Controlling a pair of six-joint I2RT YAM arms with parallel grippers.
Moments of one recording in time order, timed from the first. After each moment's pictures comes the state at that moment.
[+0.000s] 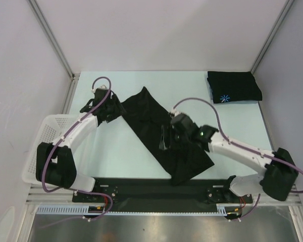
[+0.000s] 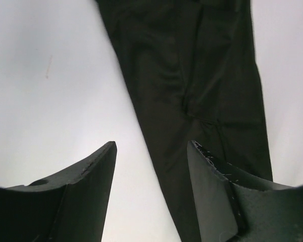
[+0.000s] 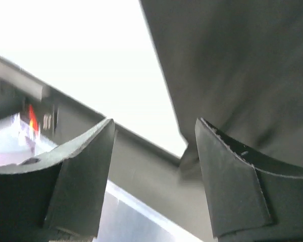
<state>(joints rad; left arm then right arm) -0.24 1.42 1.04 -0.43 -0.04 -0.68 0.93 1.29 0.94 -0.50 0.01 0.73</state>
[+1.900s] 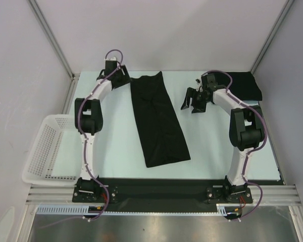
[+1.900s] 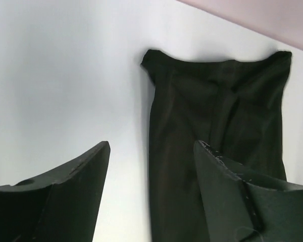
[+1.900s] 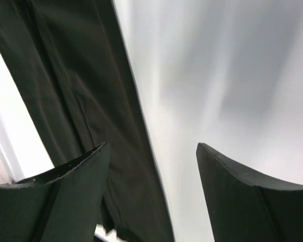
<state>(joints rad) -0.12 2.45 2.09 -0.30 0.10 -0.46 0.19 1.99 1.52 -0.54 -0.38 0.37</state>
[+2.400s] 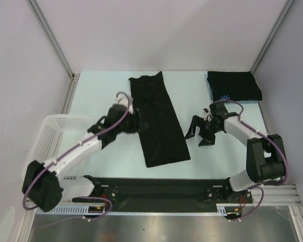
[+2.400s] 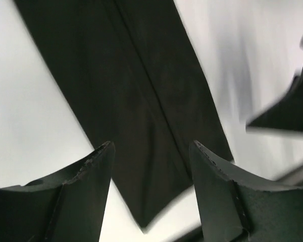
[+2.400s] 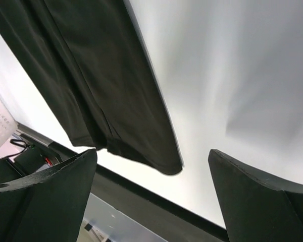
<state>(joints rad) -0.49 1.27 0.96 -0.27 0.03 -0.52 0.19 1.54 0.92 -0.60 -0.50 0.45</state>
